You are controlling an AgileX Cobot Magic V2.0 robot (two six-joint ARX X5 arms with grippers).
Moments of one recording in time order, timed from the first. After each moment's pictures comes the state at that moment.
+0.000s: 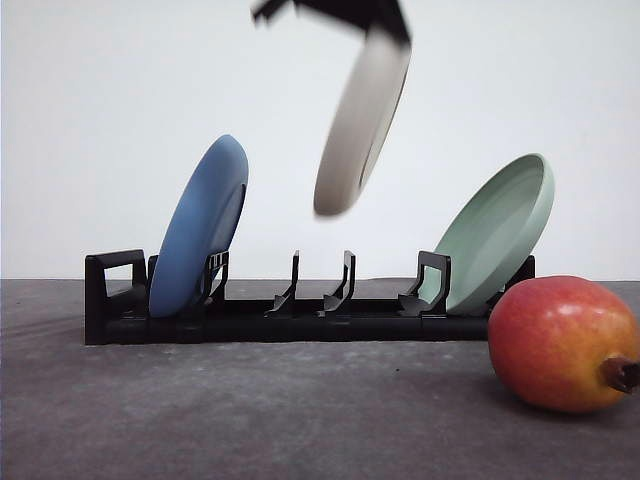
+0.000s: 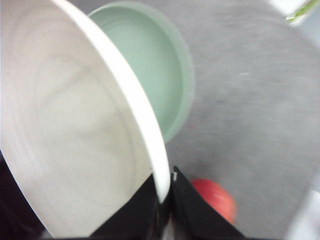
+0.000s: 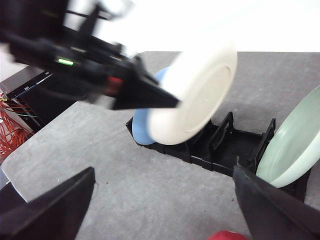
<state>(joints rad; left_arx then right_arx) -0.81 1.63 1.65 -0.69 0.18 -0.12 0.03 0.56 0.91 -0.70 -0.75 0.14</state>
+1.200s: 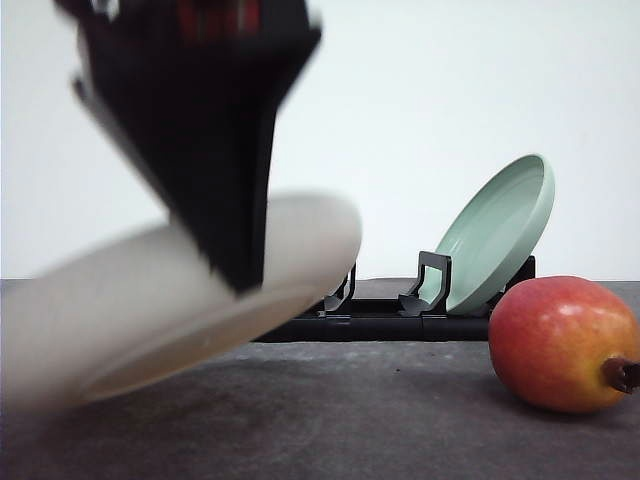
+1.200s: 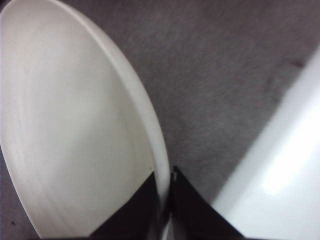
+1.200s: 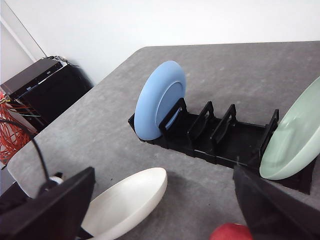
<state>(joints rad) -1.33 1.44 1.03 -0.84 -0.34 -0.24 0.04 0.56 0.91 -0.72 -0.75 0.16</state>
